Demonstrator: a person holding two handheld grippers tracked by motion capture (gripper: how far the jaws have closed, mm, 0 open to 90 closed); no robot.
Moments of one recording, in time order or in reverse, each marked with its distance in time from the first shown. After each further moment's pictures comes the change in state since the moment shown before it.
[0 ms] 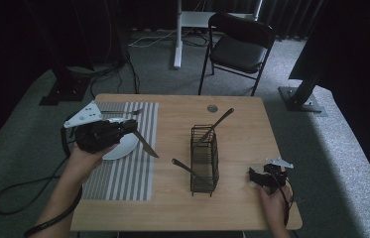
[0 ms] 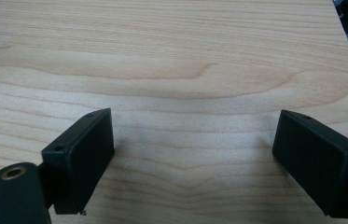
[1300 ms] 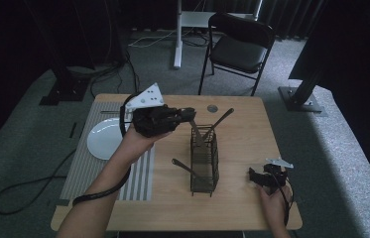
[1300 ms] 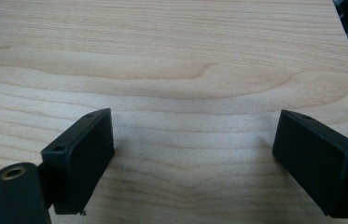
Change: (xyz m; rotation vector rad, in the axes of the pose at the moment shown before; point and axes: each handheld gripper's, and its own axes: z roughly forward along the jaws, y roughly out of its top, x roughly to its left) left arm -0.064 0.081 0.089 -0.086 -0.236 0.151; right arm 0.000 0.000 0.000 0.000 0.000 -0.002
